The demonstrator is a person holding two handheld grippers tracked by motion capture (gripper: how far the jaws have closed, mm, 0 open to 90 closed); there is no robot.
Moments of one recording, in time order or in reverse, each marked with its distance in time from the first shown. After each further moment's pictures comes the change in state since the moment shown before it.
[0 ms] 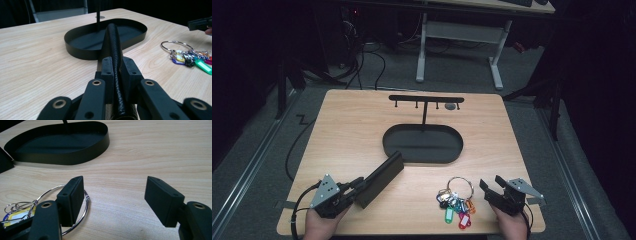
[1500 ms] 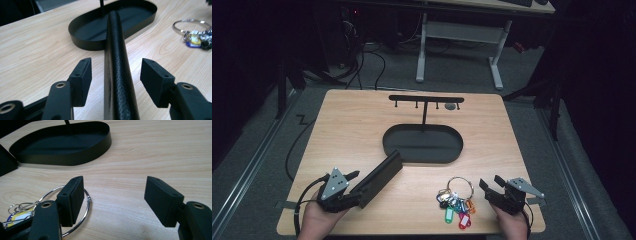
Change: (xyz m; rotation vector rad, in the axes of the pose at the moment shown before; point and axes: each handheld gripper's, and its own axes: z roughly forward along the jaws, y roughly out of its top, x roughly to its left) left arm -0.007 0.030 0.011 0.211 0.064 0.139; right arm -0.004 0.000 0.003 -0.001 0.037 0.025
